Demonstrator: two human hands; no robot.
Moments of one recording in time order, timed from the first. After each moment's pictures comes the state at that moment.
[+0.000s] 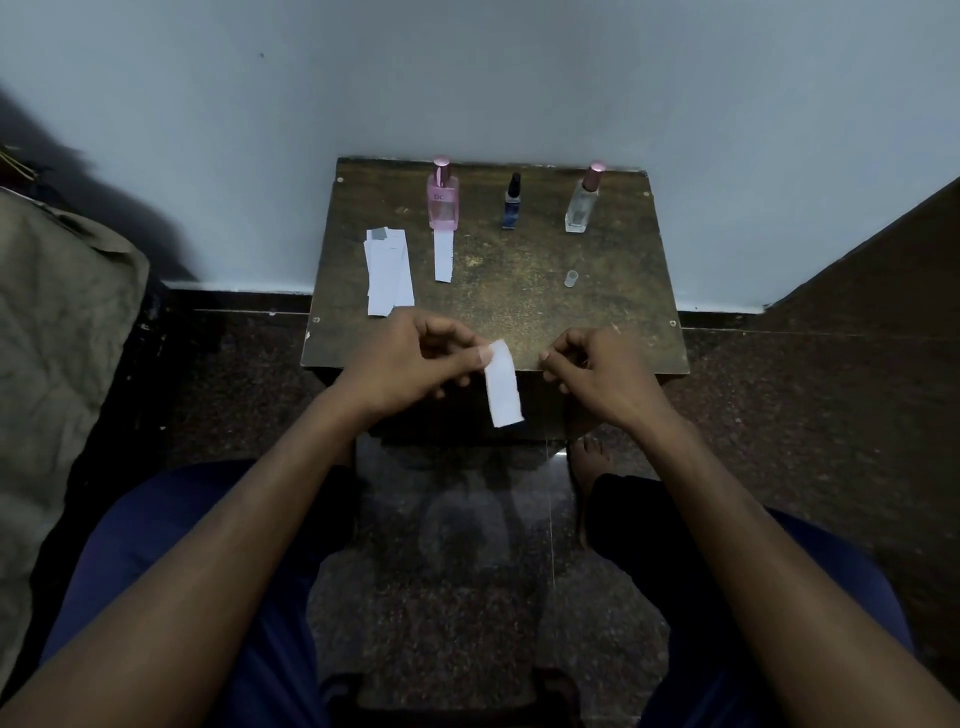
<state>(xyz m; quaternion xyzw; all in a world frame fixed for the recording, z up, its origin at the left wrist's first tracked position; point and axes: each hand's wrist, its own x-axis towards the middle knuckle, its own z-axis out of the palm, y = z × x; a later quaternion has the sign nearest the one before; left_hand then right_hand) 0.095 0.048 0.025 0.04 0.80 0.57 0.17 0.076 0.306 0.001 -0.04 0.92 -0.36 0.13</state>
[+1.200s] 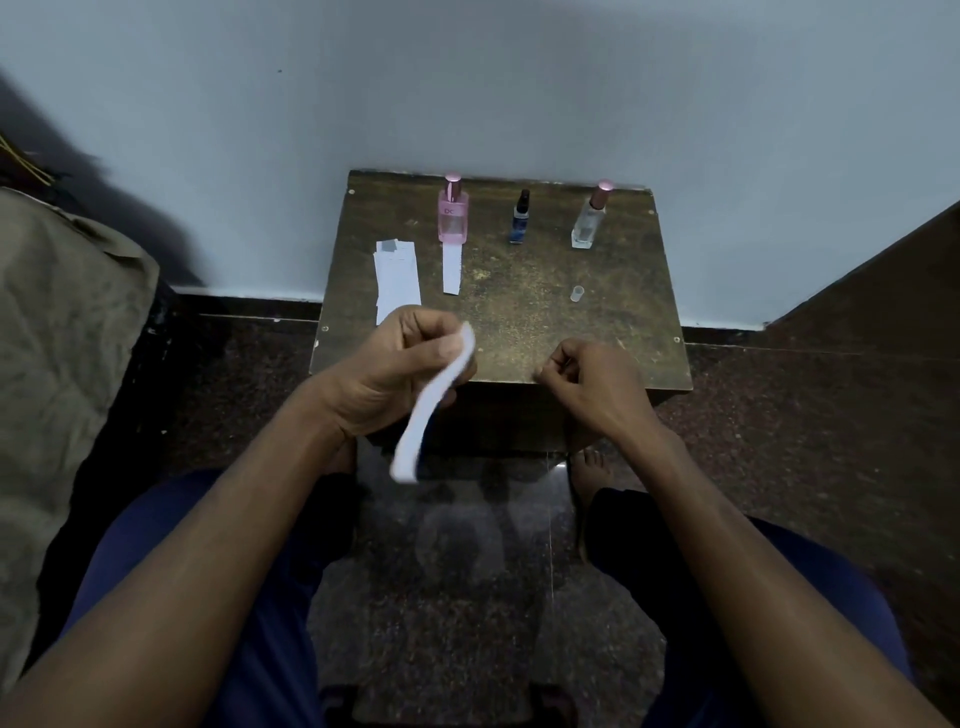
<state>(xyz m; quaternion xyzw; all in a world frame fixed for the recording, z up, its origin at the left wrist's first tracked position) 0.098 0.039 0.044 0.11 0.48 0.82 0.28 0.069 0.297 -0.011 -0.06 0.96 -0.28 0.08</state>
